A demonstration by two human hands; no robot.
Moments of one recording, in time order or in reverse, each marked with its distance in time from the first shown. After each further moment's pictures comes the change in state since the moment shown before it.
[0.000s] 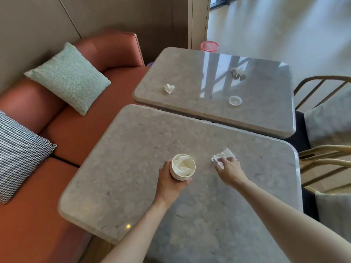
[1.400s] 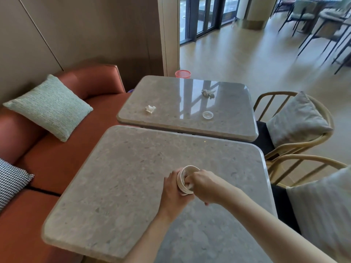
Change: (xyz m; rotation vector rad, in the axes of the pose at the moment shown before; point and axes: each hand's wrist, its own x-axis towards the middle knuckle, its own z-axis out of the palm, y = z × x) left_hand -0.062 0.045 0.013 0.119 -0.097 0.345; right_hand -0.158 -0.088 -0.077 -0.256 -0.215 -0.336
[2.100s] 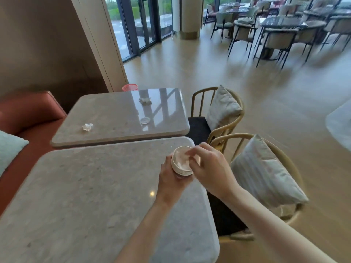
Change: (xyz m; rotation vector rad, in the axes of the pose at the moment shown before) left_hand -0.051 0.158 0.156 -0.140 -0.173 0.228; right_hand -0.216 0.140 -0.015 0.305 0.987 0.084
